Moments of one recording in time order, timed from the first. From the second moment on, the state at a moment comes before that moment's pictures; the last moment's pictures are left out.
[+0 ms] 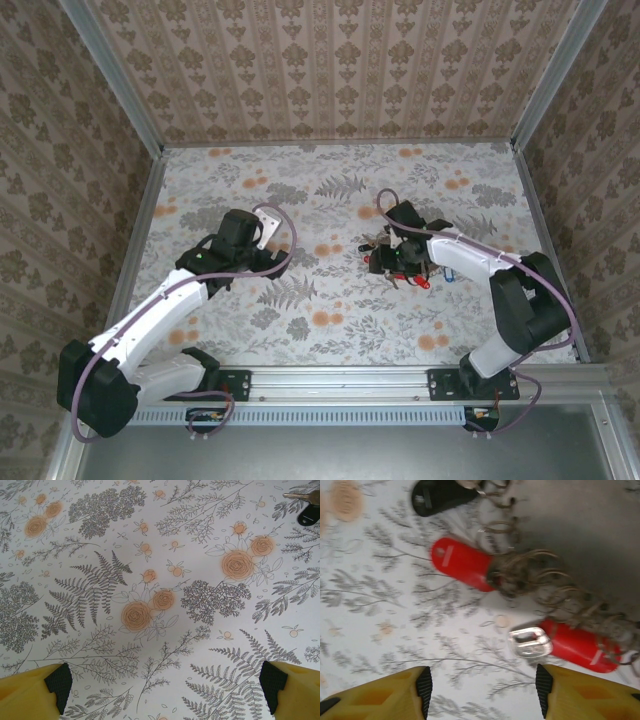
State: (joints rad) left arm -0.58 1.09 0.83 -0.54 -0.09 0.09; right arm 0.42 1.58 0.93 -0.62 -0.16 0.49
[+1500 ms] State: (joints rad) left arm -0.60 1.10 0.83 -0.54 -0.10 0.09; right arm 0.42 1.54 0.85 -0.49 -0.19 0.47
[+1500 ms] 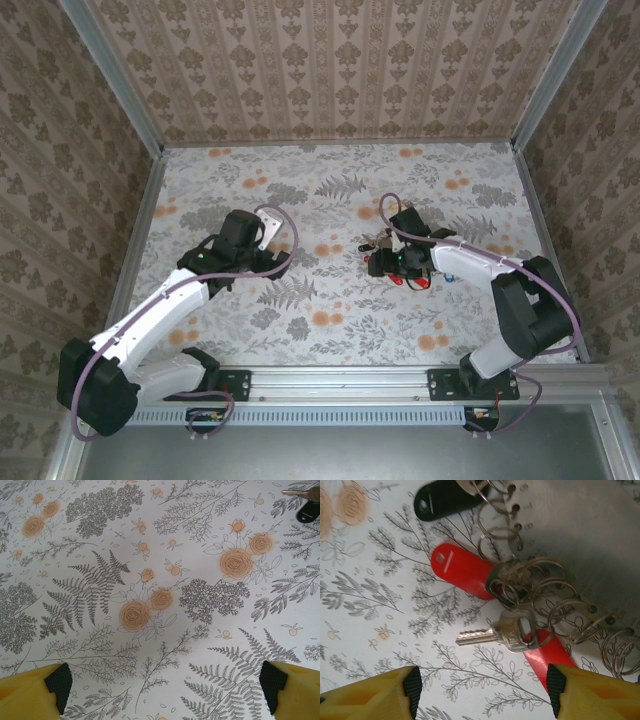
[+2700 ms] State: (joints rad) left arm -0.60 1.10 0.83 -0.54 -0.10 0.10; right arm 0.30 1.54 1.05 -0.68 -0.20 0.63
